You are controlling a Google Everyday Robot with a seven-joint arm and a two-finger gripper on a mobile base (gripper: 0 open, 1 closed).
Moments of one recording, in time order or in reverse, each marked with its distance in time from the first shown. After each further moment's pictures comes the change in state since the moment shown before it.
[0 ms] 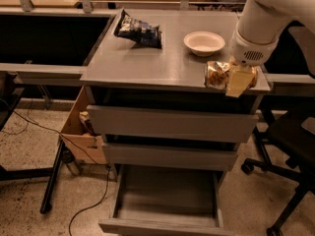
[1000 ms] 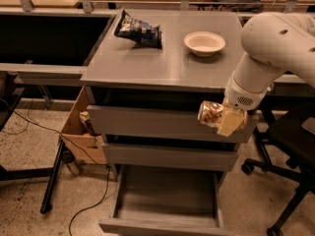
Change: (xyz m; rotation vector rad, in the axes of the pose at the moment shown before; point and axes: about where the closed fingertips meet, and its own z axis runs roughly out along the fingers) arm 0.014 0.066 0.094 -0.182 -0.082 0.081
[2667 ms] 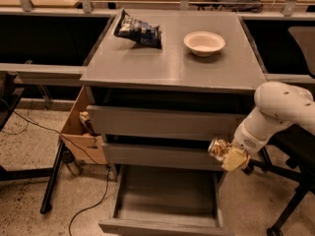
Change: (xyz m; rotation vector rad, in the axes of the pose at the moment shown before) arm 0.073 0.014 0.151 -0.155 -0.082 0.246
